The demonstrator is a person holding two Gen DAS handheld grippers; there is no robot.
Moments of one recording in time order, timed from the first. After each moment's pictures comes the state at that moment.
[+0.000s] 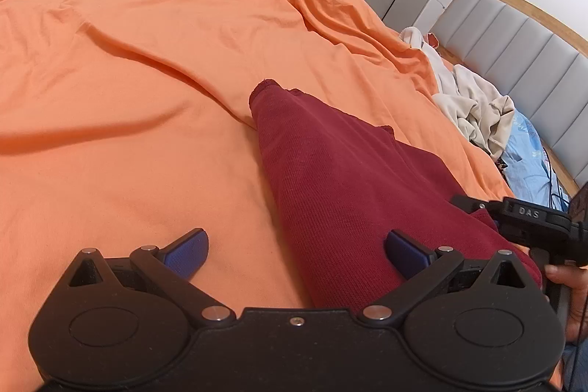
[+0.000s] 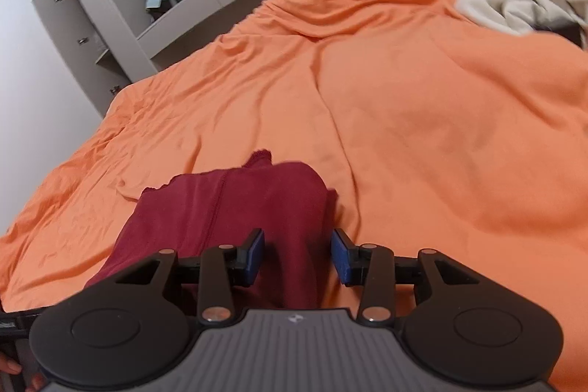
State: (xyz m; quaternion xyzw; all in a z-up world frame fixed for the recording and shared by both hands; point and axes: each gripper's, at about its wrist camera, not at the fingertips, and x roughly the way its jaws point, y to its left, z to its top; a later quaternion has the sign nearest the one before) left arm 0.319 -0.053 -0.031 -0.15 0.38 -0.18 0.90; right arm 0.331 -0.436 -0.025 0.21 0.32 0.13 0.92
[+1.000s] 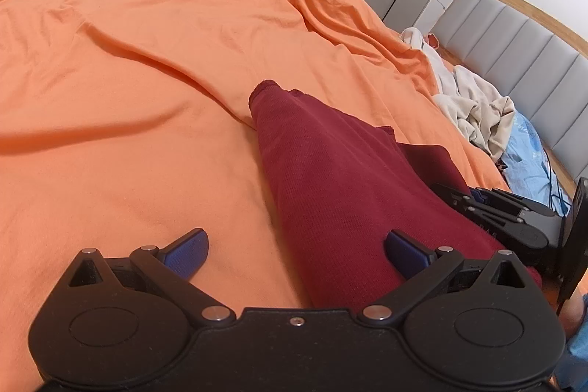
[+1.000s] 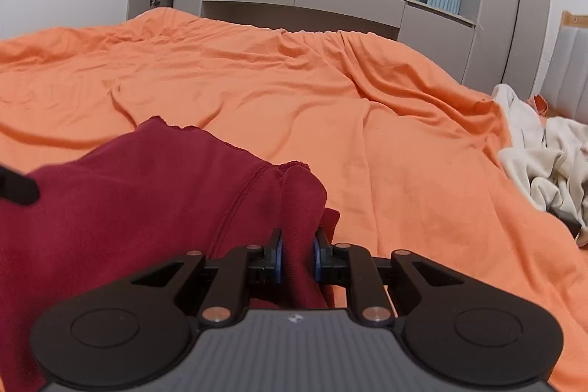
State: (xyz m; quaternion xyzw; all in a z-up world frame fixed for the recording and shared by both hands) left arm 0.319 -0.052 -0.031 -0.15 0.37 -0.18 0.90; right arm 0.309 -0.343 -0.013 -0.09 0.26 0.11 0.96
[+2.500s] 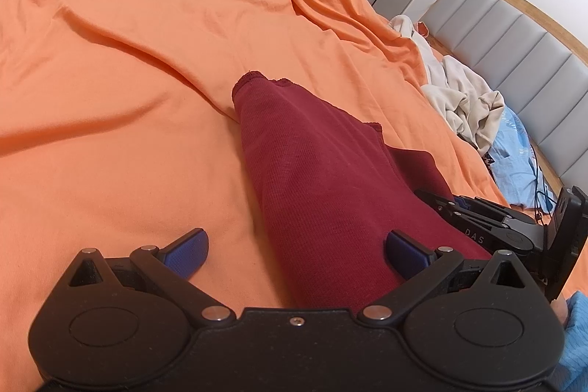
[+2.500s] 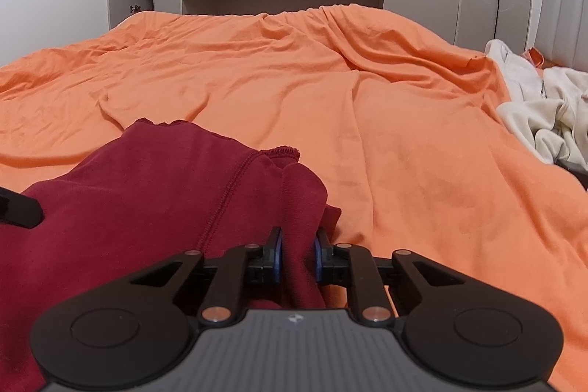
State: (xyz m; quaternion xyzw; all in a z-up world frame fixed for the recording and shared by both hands) left arm 0.343 -0.056 -0.033 -0.17 0.40 -0.22 0.87; right arm 0.317 -0.367 -0.016 -0.03 0.29 0.10 0.95
